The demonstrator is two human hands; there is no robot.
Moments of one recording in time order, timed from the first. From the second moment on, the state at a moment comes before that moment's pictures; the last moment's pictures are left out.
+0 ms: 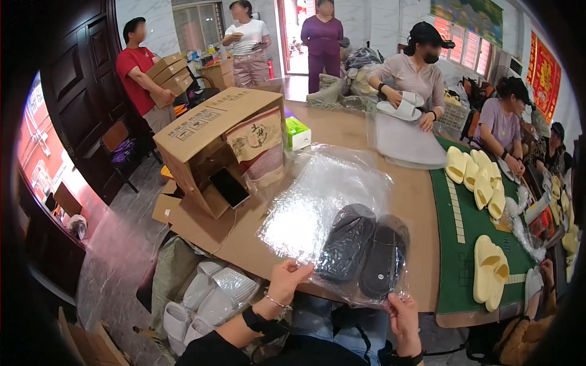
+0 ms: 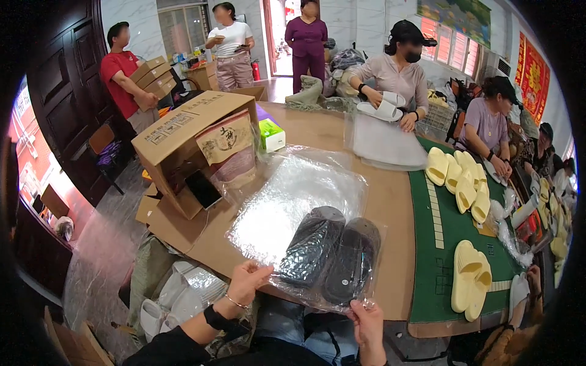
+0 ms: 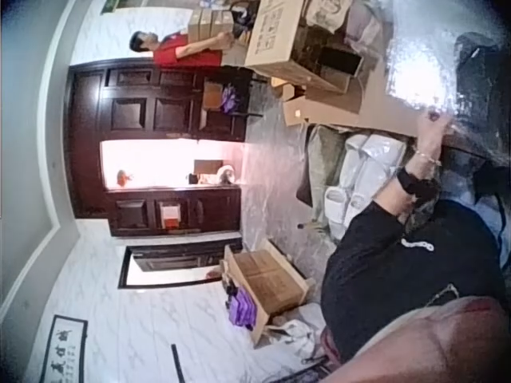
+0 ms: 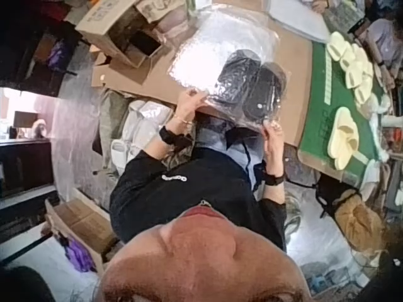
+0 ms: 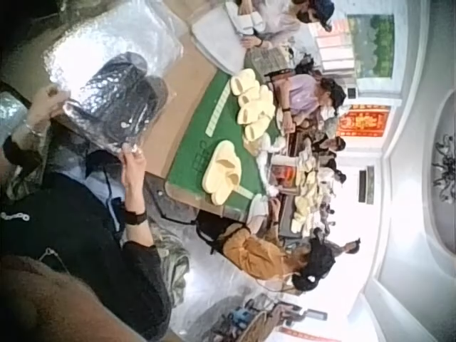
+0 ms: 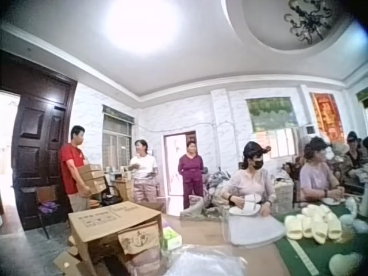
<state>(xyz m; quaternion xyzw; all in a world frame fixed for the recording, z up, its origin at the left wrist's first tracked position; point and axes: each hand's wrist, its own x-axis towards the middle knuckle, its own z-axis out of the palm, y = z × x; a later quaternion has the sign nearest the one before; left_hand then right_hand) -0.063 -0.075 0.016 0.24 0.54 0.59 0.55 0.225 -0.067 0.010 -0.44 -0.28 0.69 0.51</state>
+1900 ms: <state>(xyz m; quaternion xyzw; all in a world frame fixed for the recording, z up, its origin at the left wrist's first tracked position) -0.222 -0.338 -0.003 0.02 0.70 0.49 0.52 0.066 -0.103 -0.003 0.06 -0.95 0.29 0.10</state>
